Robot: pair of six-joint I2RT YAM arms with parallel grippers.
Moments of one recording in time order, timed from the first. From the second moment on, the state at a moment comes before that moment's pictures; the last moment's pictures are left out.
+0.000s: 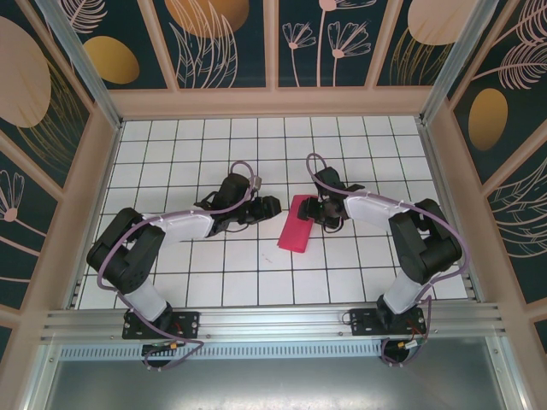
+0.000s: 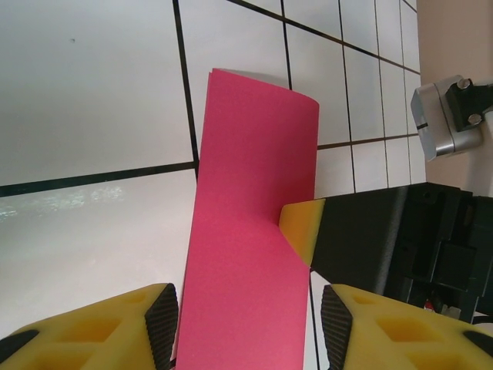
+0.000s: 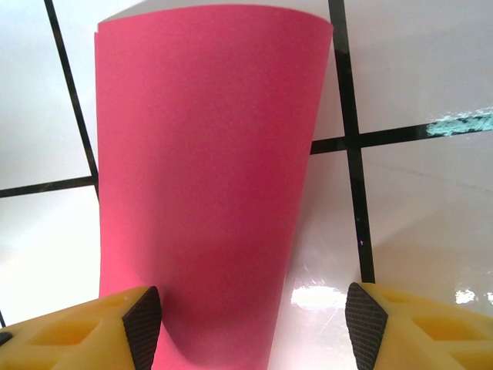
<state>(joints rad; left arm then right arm) -0.64 1.67 0.83 0.16 0.40 -0.89 0.52 1.67 0.93 -0.42 -0.14 0.68</state>
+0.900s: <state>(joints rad) -0.65 1.70 0.85 0.16 0.41 -0.89 0.52 1.70 0.95 -0.44 -0.12 0.68</state>
